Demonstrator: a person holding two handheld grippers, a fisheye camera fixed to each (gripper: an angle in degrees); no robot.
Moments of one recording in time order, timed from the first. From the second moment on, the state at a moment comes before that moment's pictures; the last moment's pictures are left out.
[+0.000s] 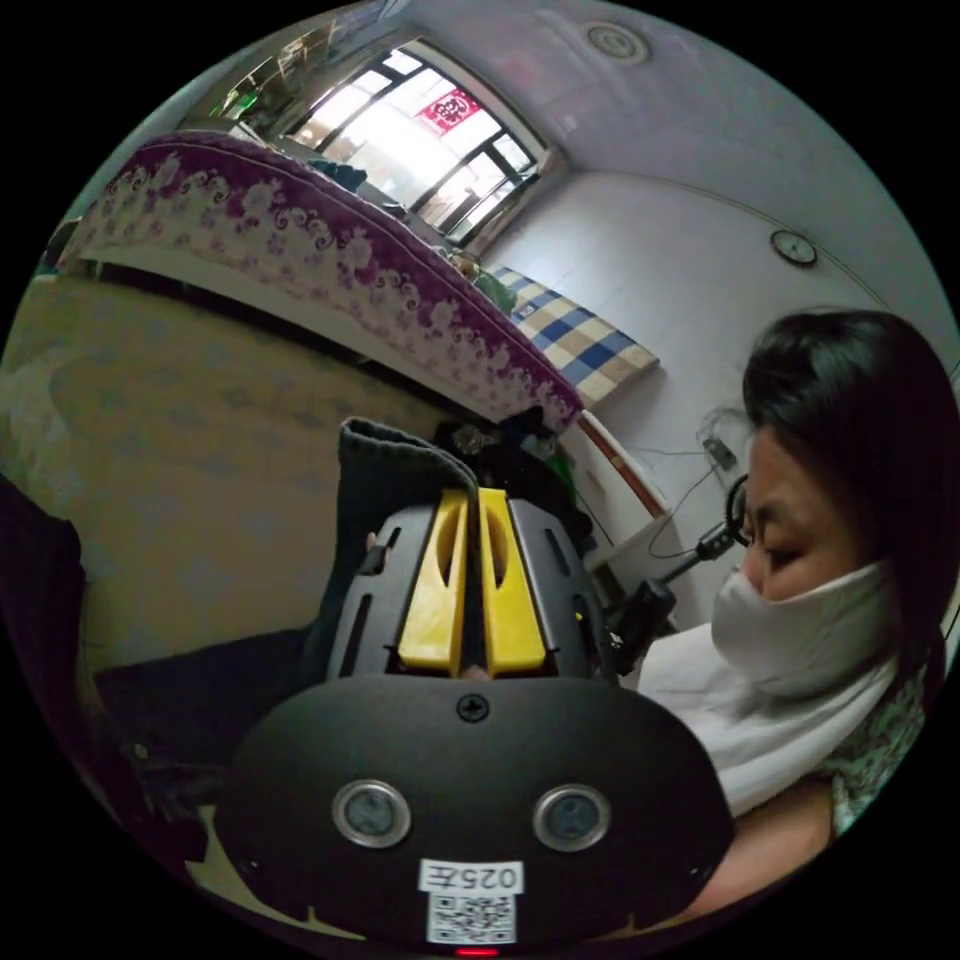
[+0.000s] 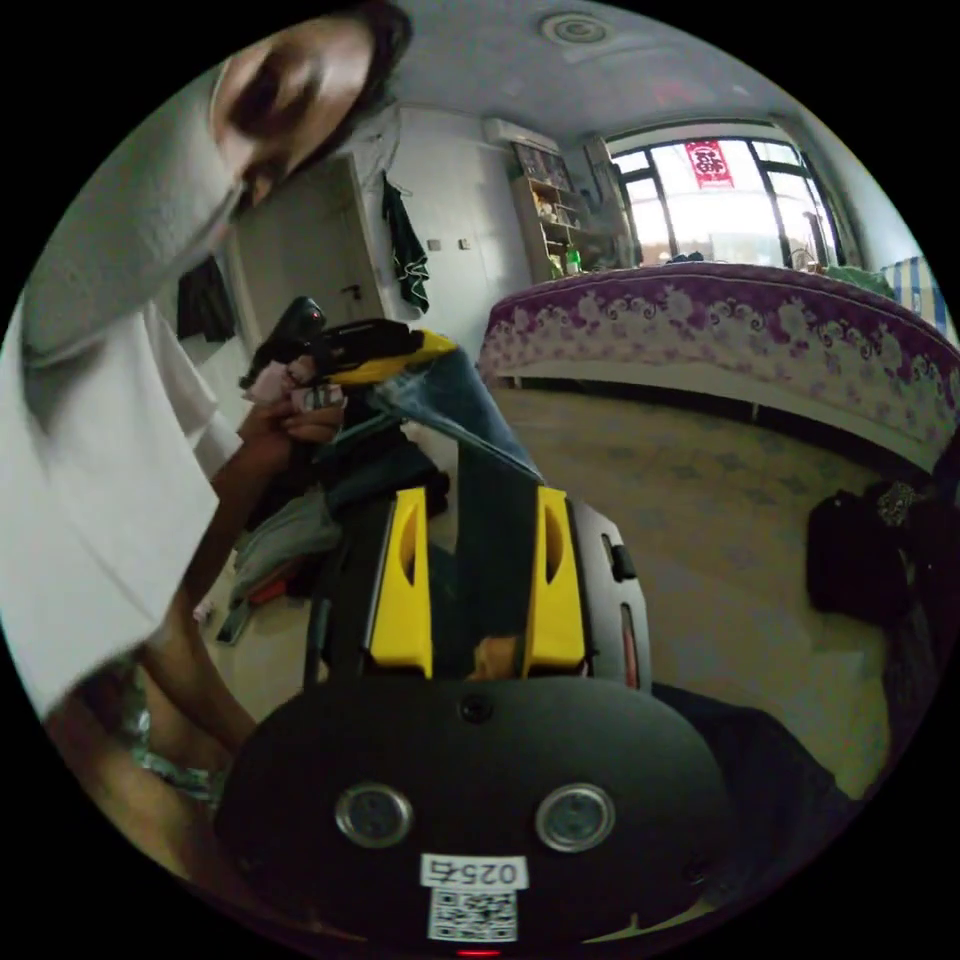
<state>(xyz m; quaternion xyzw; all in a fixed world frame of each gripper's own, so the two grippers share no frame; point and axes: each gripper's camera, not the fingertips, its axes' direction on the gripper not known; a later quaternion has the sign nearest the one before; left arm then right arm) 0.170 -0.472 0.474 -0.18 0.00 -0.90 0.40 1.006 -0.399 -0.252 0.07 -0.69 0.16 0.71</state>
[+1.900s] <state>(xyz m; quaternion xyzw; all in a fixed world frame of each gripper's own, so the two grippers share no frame) 0.781 -0.715 0.676 -0.53 0.48 -0.43 0.55 1.260 -0.227 0.468 -0.49 -0.39 0.13 0.77</state>
